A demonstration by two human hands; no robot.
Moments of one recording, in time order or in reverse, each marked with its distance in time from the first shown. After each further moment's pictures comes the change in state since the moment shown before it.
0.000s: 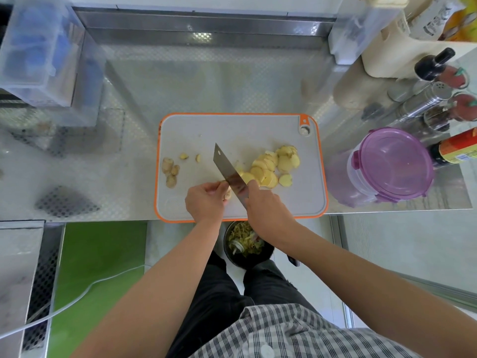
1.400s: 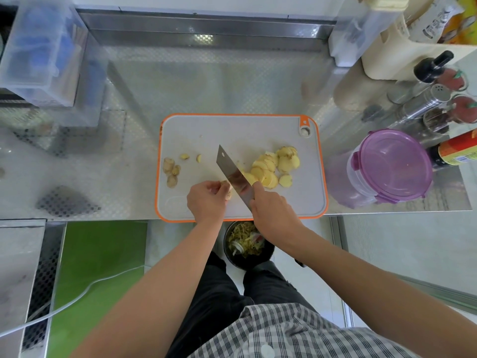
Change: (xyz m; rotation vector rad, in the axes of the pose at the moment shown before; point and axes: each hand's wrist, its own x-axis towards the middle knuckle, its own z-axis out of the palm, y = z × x) left_hand -0.002 0.004 -0.002 0.124 -0.018 0.107; right_hand -0.007 0.009 -0.002 -0.012 0.020 -0.026
